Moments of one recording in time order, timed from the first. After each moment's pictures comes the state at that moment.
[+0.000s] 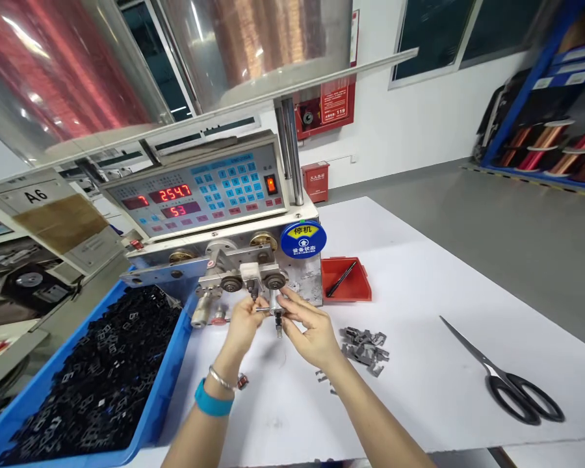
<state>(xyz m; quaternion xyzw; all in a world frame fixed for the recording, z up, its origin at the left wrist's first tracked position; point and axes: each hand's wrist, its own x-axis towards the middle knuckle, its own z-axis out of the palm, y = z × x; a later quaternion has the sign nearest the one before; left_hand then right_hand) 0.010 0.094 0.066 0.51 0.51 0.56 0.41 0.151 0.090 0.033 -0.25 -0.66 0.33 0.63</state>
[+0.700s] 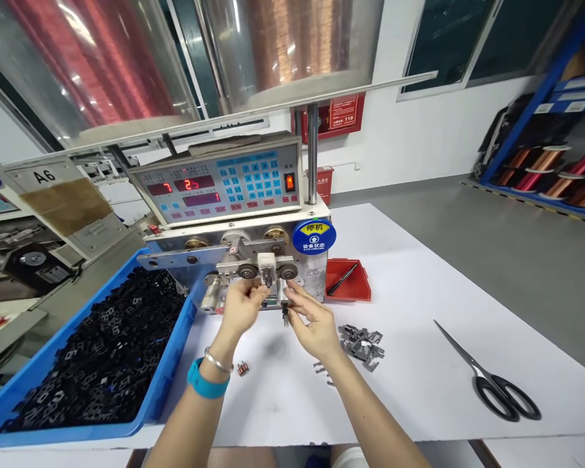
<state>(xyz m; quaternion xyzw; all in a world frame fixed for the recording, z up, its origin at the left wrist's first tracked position) -0.003 0.087 0.084 0.54 0.51 0.57 0.35 0.149 0.085 0.035 -0.27 -0.65 0.33 0.63</state>
